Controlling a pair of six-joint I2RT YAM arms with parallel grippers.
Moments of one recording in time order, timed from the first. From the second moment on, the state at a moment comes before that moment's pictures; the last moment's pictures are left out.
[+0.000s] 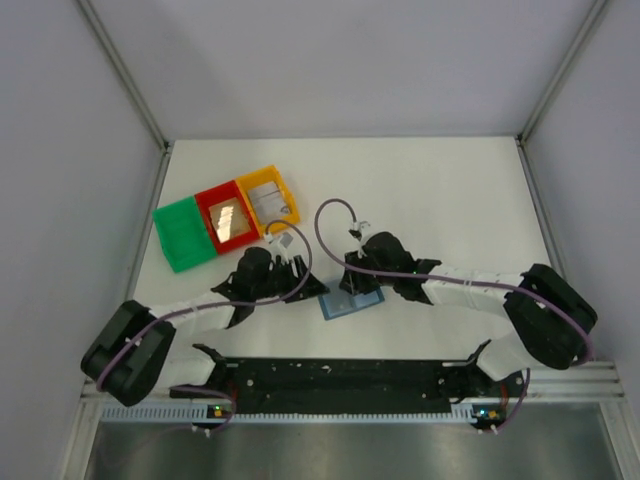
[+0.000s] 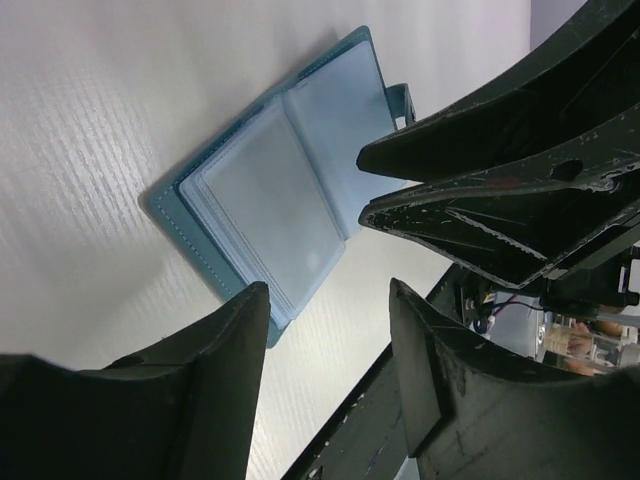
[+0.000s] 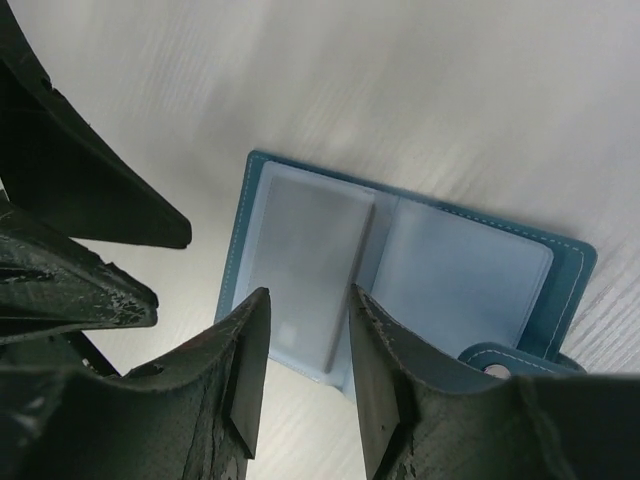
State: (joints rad) left arm -0.55 1.23 0.34 0.37 0.47 -0.84; right arm 0.83 1.46 0.71 0.06 -0.10 0.46
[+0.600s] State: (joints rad) left arm -0.61 1.47 0.36 0.52 0.45 -0.93; right arm 0.78 1.47 0.60 0.14 -0.16 0.55
